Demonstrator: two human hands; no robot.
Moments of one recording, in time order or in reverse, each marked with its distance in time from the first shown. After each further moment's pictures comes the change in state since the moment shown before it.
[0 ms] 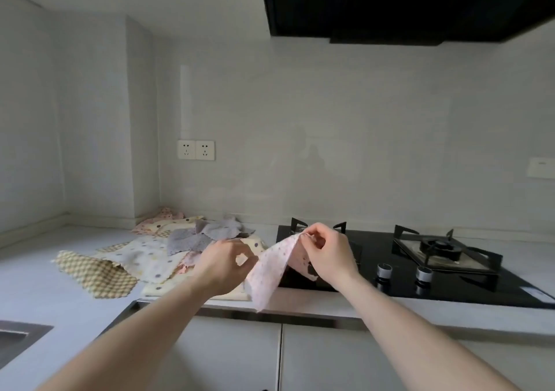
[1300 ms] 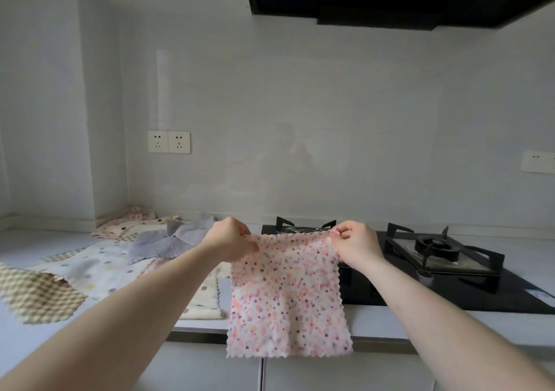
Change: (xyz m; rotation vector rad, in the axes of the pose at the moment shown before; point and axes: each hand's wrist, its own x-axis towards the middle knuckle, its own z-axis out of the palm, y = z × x) left_hand 0.105 0.036 0.021 -0.203 -0.266 -0.325; right_hand 0.072 0.071 -0.039 -0.082 0.059 0.276
